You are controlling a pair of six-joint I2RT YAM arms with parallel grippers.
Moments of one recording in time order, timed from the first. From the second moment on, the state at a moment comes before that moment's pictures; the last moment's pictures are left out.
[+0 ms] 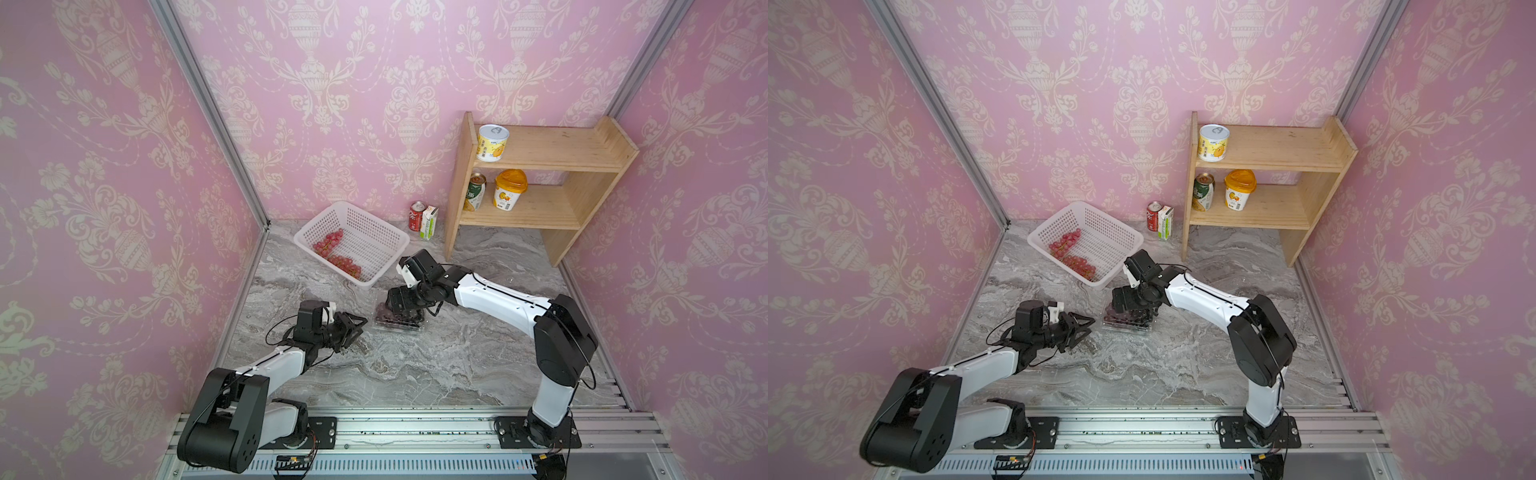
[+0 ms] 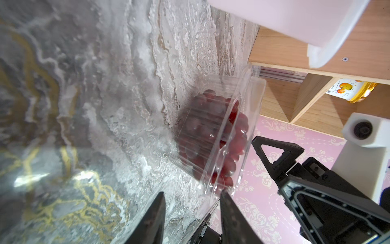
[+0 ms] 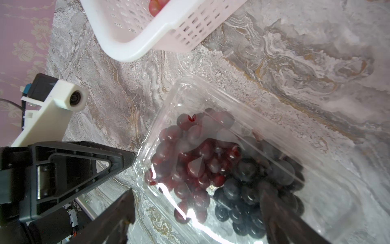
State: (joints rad) left arm -0.17 1.27 0.31 0.28 0.67 -1.21; right arm 0.72 1.84 1.41 -0.57 -0.20 0.47
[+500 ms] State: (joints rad) left arm -0.20 1.33 0.27 0.45 0.67 -1.28; right arm 0.72 1.86 1.44 -0.57 -0.21 0.47
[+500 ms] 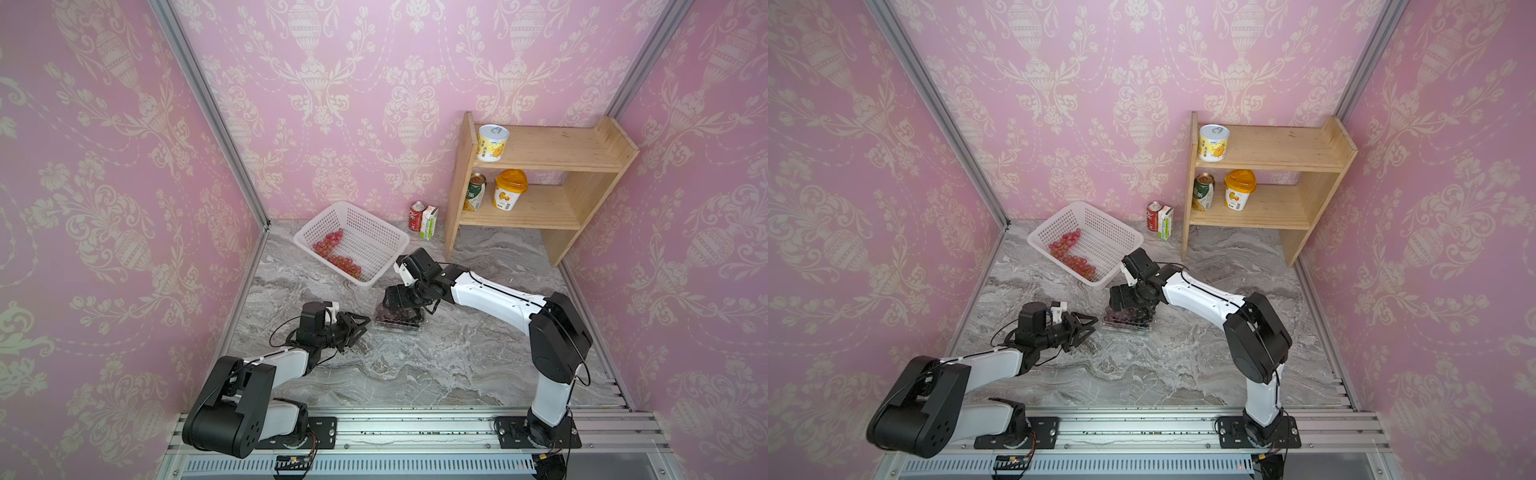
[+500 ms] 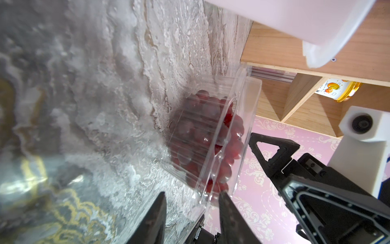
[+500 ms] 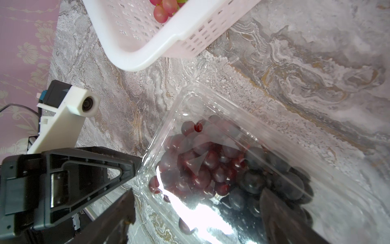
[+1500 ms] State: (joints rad) left arm -0.24 1.40 0.25 0.62 0.66 -1.33; right arm 0.73 1.87 1.44 -0.56 -0.21 0.47
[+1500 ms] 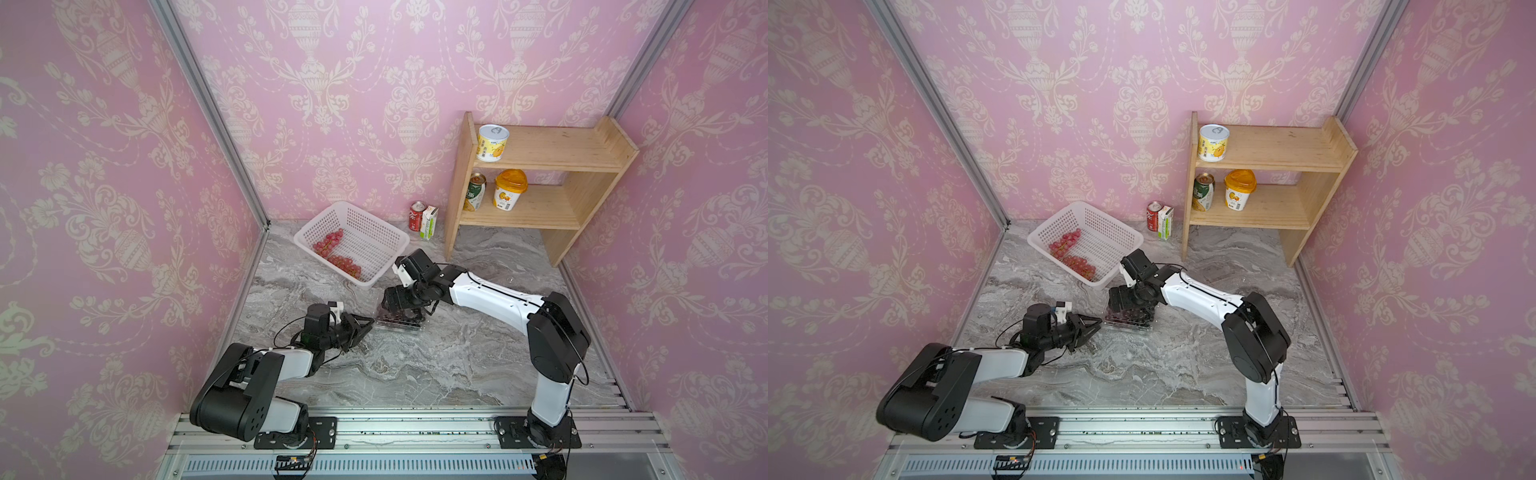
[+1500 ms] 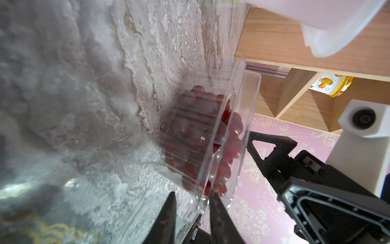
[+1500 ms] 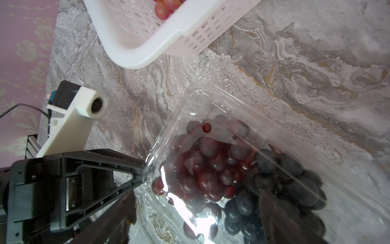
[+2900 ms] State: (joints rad) left arm -0.26 1.57 0.24 0.91 0.64 -1.39; right arm 0.73 1.88 1.44 -0.54 -0.21 0.47
